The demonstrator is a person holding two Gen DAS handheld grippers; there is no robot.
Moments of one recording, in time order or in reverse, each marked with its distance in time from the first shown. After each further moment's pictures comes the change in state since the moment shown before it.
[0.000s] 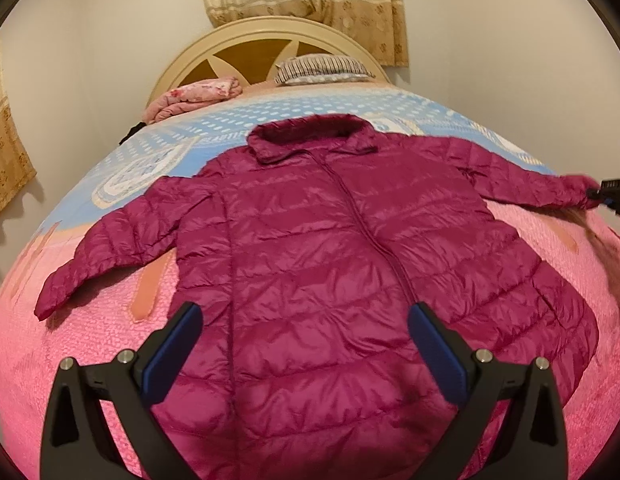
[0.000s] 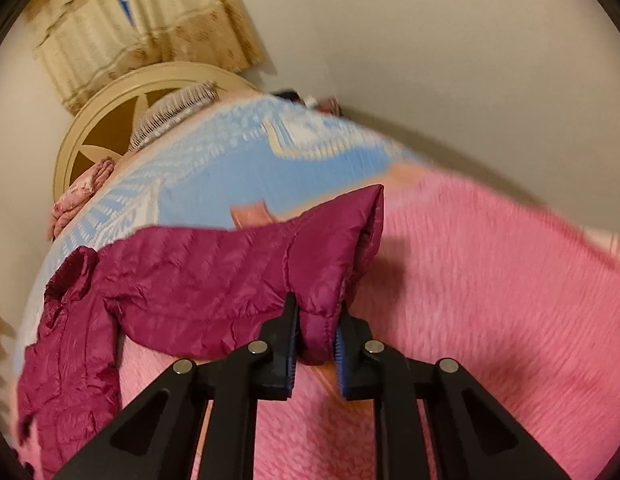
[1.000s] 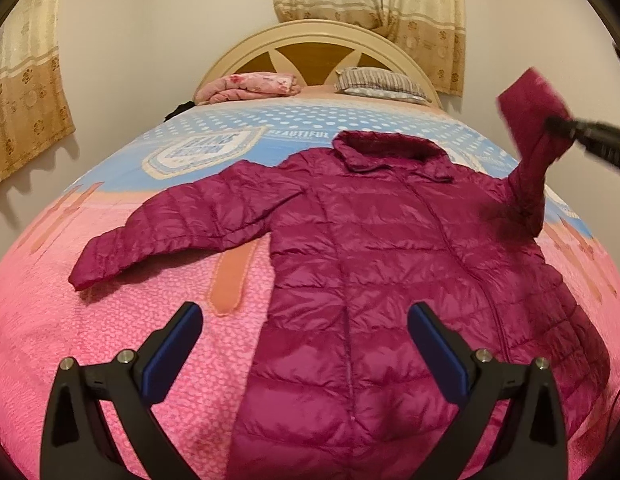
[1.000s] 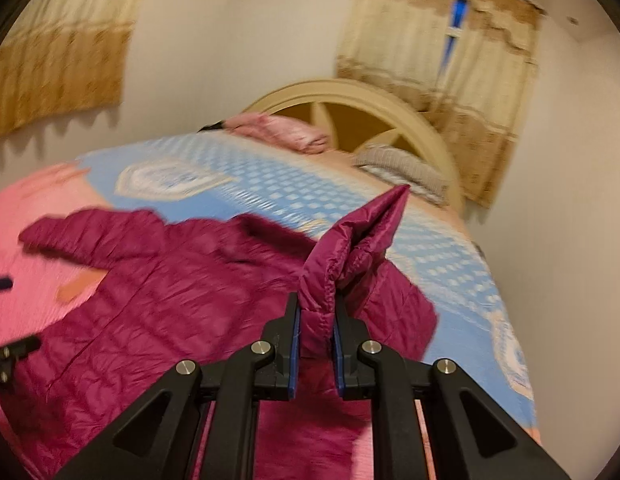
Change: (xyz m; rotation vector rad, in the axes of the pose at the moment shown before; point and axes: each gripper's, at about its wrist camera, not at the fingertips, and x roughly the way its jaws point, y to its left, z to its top) left arm -0.002 0.096 -0.007 -0.182 -0.016 0.072; right arm -0.101 0.359 -0.081 -0.929 -0.223 0.333
